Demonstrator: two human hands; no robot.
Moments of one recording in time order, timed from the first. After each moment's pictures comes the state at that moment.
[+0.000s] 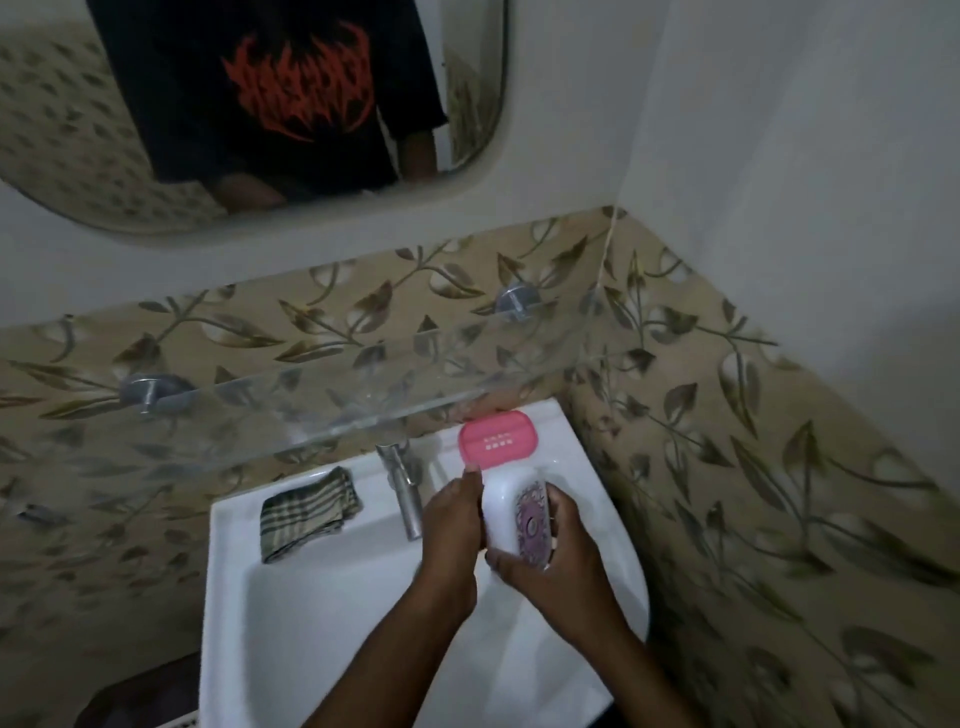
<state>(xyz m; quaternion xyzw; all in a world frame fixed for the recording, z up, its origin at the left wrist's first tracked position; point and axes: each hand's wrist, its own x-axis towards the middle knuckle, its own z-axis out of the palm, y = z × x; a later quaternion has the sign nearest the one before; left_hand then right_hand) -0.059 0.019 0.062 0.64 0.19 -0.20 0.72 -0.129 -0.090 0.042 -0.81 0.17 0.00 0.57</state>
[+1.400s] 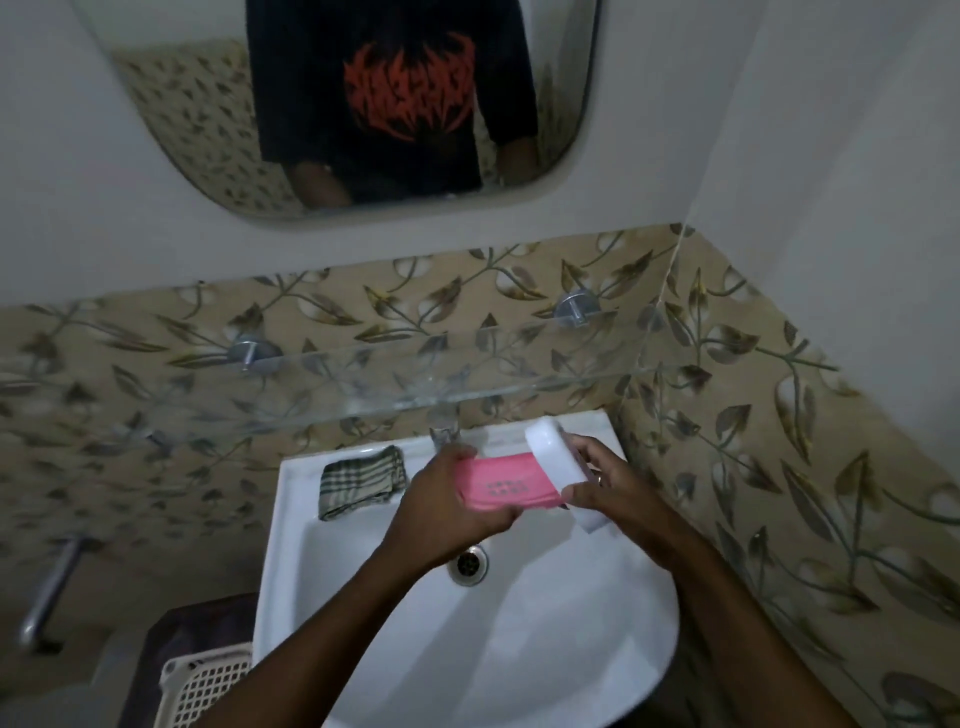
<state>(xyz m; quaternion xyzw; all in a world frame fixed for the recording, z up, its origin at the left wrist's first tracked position) -0.057 0.085 0.086 0.91 -0.06 -0.07 0.41 -0.073 -0.146 0.079 -0.76 0.02 0.13 0.63</state>
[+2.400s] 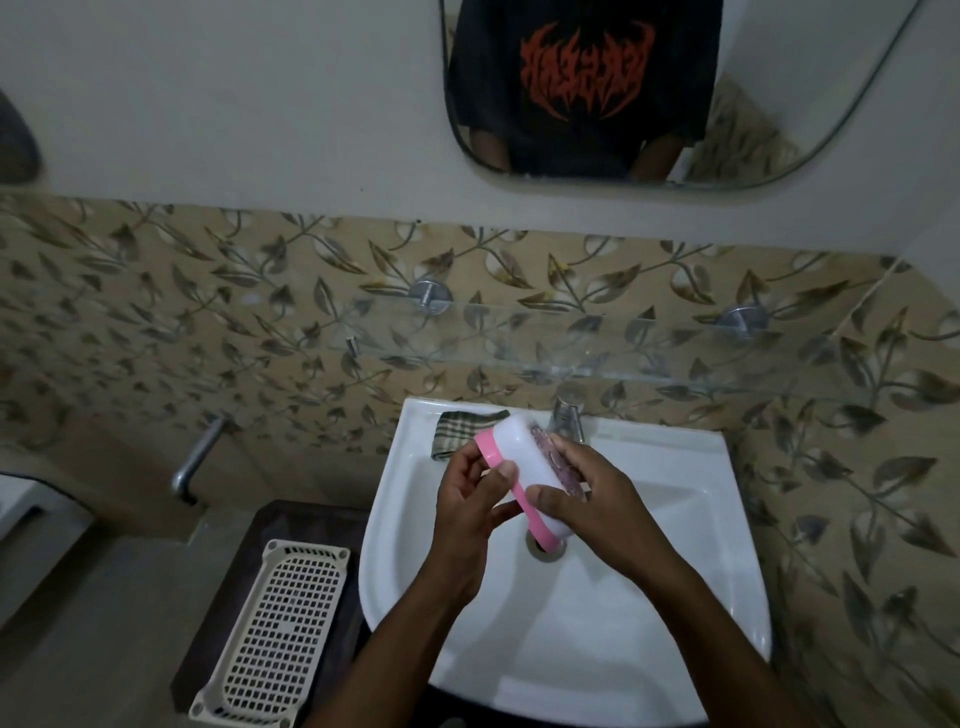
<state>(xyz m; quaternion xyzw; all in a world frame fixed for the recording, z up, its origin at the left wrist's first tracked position) -0.136 0.162 0.078 0.54 0.11 0.02 0.84 -0.108 0.003 0.114 -0.82 -0.09 0.13 0.54</state>
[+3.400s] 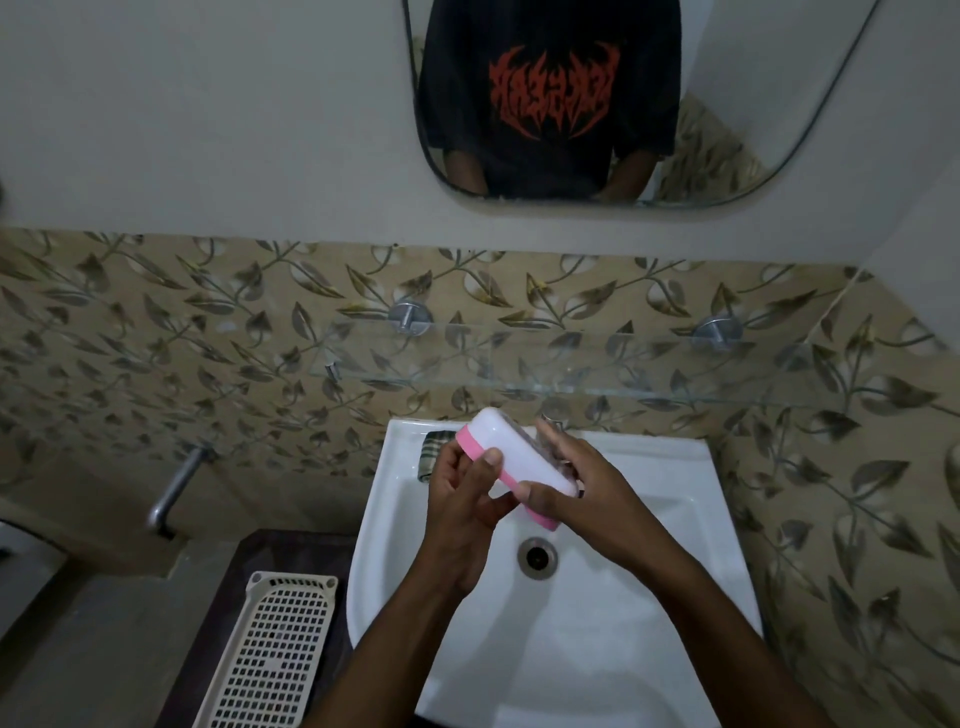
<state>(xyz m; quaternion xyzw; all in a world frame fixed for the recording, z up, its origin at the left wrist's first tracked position) -0.110 0.160 0.097 0.46 0.11 0.00 0.88 -0.091 0.000 0.131 -0.82 -0.11 0.14 0.54</state>
